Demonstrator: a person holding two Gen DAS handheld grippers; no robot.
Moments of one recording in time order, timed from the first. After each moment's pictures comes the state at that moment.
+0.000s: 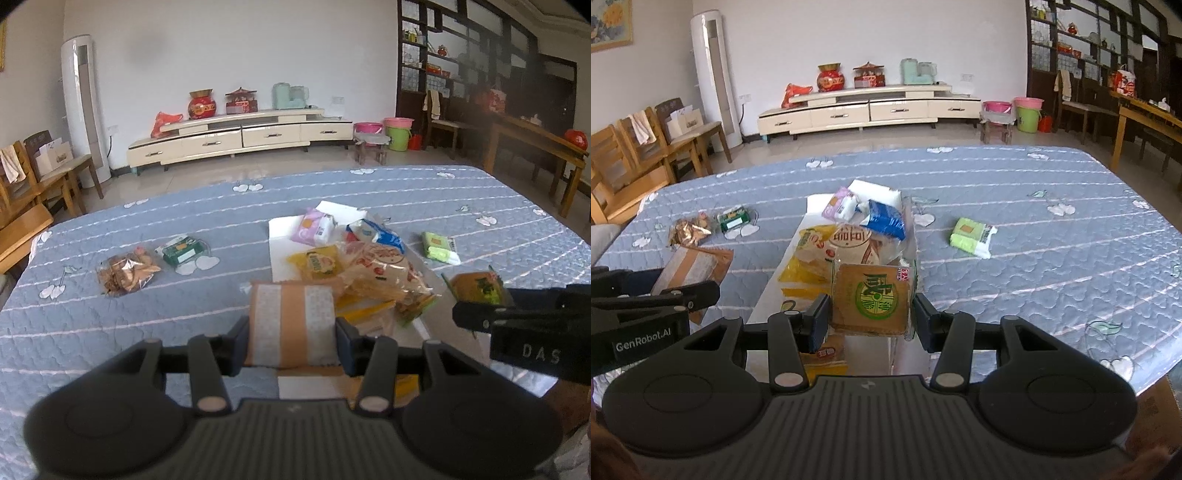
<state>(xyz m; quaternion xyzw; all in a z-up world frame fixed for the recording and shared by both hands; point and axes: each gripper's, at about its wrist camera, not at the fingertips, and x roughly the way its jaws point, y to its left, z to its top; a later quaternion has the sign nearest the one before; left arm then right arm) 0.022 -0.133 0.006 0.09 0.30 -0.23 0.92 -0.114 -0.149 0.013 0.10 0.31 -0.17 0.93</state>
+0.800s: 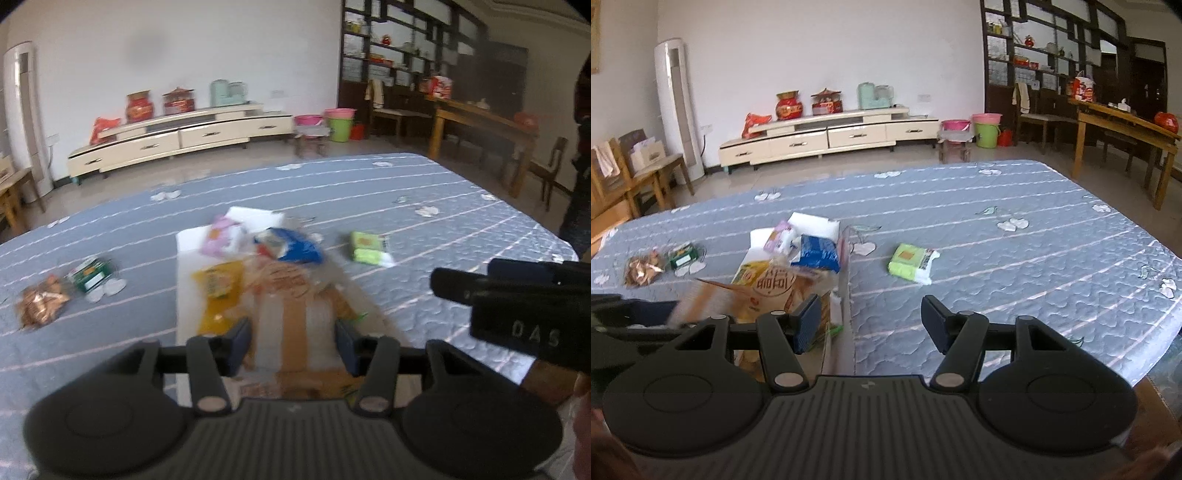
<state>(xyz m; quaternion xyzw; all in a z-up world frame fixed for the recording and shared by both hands) 0.025 -0.203 0.002 0.10 0.30 -0.33 0.89 -0.140 -0.195 0.020 0.10 0.25 -0.25 0.93</state>
